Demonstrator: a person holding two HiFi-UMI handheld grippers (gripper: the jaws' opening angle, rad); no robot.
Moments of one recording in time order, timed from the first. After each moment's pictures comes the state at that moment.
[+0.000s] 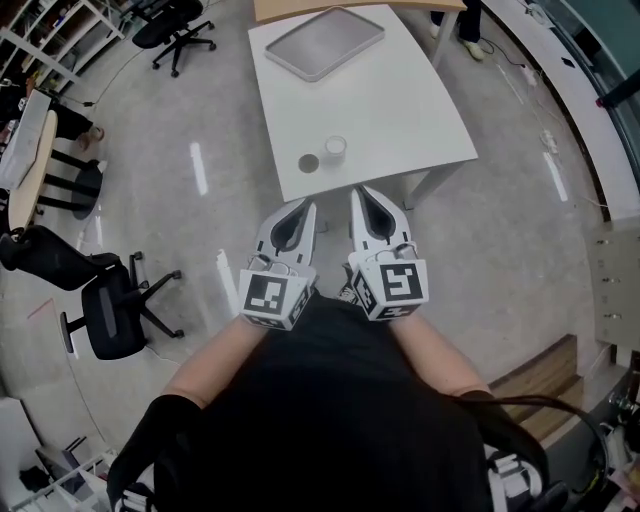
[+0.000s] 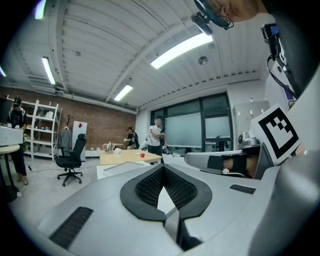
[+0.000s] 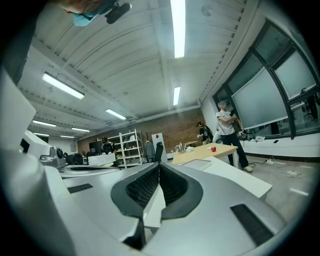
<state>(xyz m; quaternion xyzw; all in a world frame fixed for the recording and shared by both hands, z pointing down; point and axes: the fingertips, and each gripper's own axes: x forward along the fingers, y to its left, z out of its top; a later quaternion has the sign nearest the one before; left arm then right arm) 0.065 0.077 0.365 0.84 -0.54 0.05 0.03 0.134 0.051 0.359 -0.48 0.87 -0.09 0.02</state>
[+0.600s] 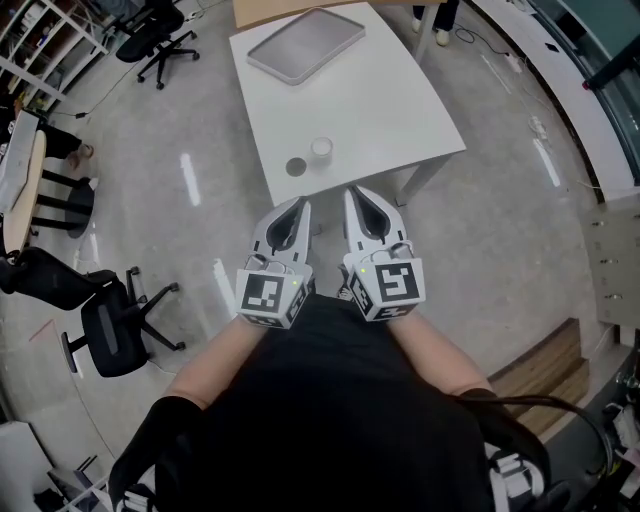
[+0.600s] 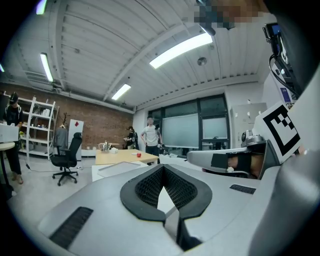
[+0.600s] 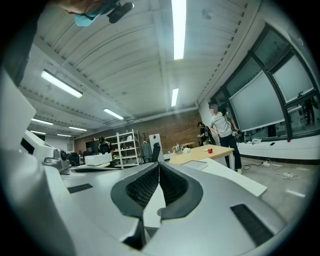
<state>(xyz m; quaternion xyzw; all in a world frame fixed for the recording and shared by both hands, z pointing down) 0.073 0.067 0.375 0.85 -0.53 0.04 0.04 0.143 0.050 0.364 -0.49 0.87 -0.08 0.02</state>
